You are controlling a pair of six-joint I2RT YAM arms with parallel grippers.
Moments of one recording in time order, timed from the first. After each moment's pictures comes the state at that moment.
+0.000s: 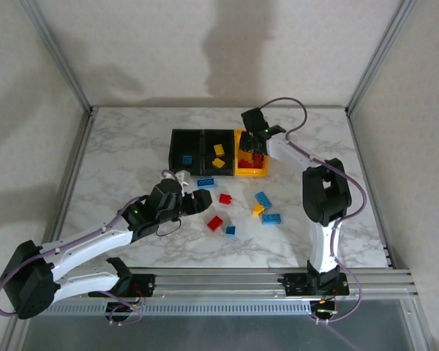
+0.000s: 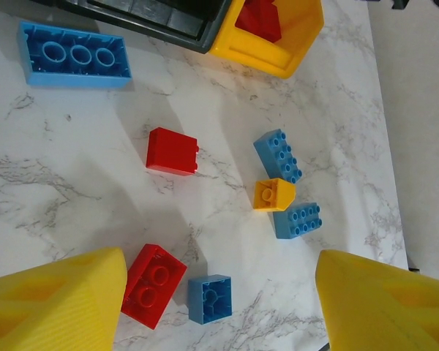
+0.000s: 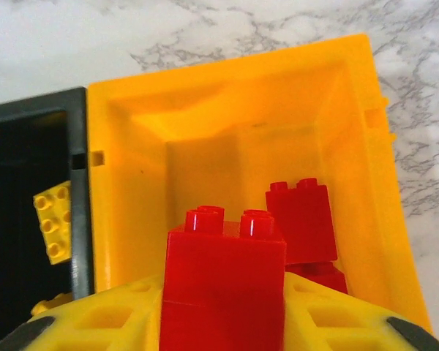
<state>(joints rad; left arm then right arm) -0.76 1.08 0.62 -0.13 0.02 -0.92 0.48 2.00 1.59 -0.56 0.16 0.55</state>
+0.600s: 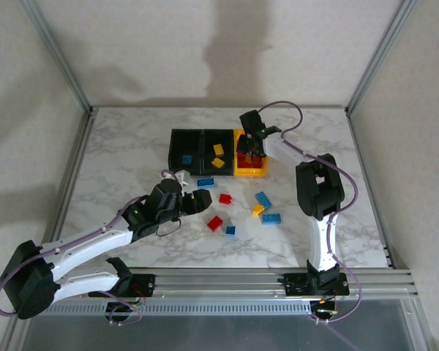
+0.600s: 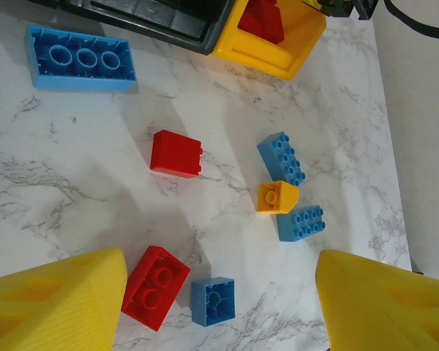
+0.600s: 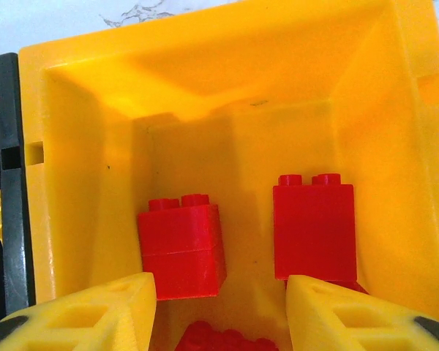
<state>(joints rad) -0.76 1.08 0.62 -0.13 0.01 -0.92 0.47 2.08 1.63 -0.57 0.13 0.56</state>
